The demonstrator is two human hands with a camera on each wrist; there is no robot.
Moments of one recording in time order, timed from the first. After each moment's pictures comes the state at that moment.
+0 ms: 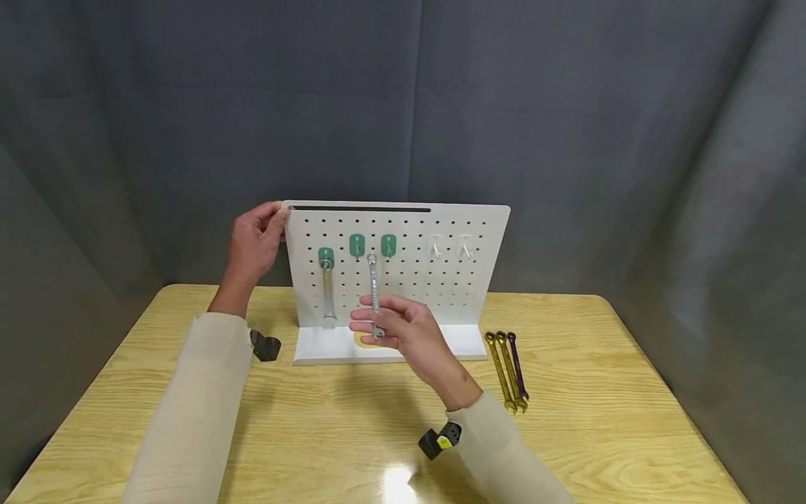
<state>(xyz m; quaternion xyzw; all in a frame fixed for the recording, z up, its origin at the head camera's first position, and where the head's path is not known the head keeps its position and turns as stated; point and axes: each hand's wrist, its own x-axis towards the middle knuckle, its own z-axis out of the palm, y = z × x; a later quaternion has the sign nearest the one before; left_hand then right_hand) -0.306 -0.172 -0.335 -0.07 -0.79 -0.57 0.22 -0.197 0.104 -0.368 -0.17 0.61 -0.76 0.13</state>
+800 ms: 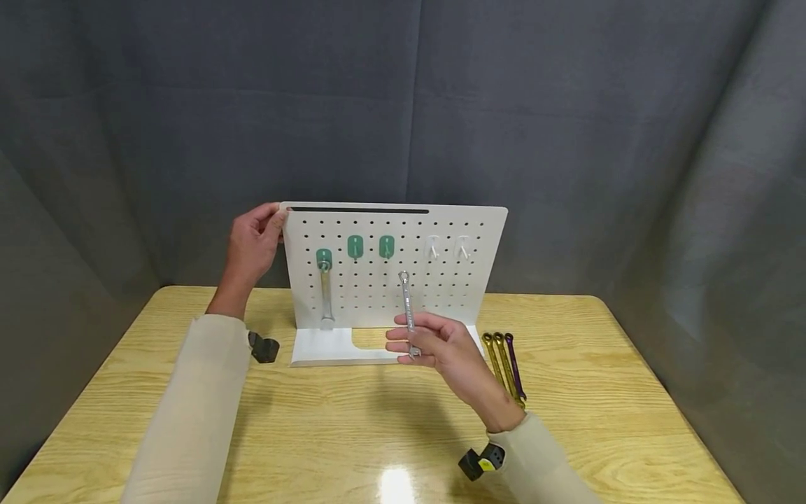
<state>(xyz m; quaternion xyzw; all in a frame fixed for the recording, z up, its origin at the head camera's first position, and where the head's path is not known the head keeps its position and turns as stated) -0.307 -0.169 -0.336 -0.08 -0.79 -0.56 0.23 -0.174 0.158 -0.372 -0.16 0.64 -0.74 0.12</state>
